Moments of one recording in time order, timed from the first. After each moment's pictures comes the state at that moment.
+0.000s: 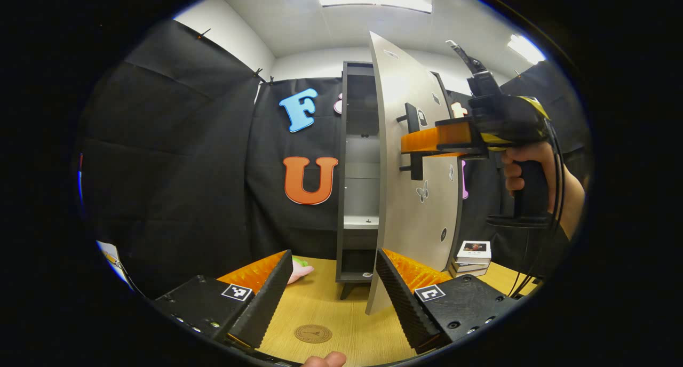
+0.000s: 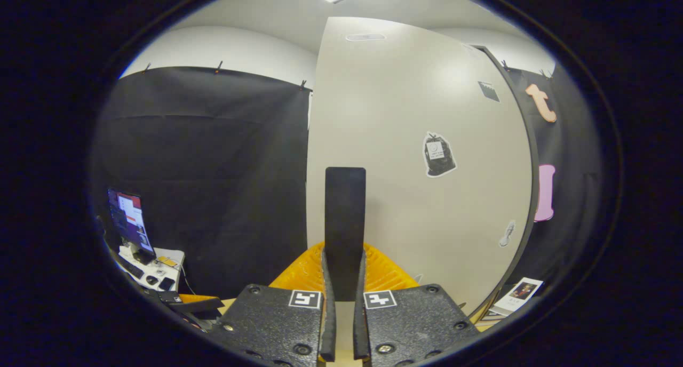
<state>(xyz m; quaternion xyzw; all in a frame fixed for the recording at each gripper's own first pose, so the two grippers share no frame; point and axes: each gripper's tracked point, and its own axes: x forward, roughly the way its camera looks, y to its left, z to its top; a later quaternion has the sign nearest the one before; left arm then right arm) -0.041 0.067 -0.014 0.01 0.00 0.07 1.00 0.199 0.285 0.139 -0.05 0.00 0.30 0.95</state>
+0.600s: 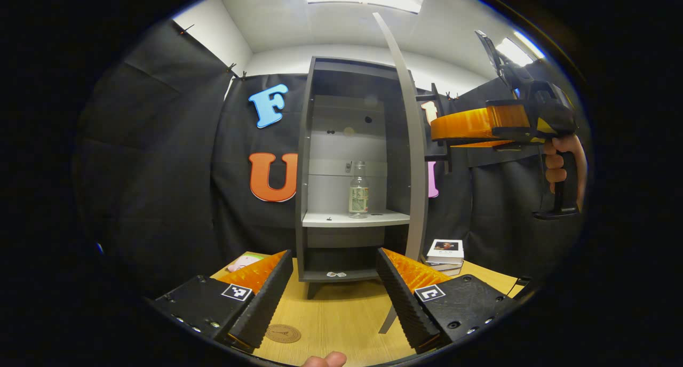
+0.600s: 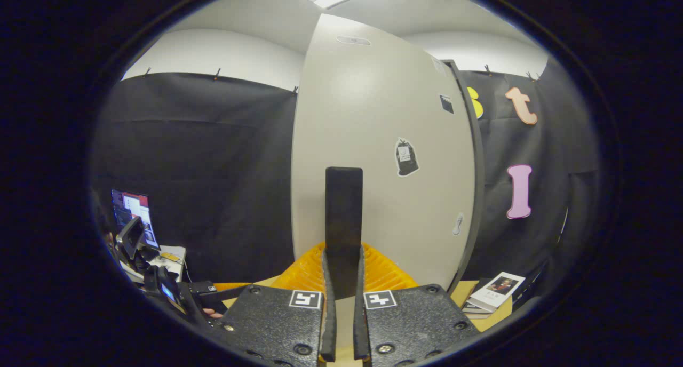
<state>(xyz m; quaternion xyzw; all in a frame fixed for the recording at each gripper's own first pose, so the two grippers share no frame) -0.022 0.000 -0.021 0.00 0.01 -0.02 1.00 0.176 0.245 0.142 -0.05 -0.01 0.27 0.96</state>
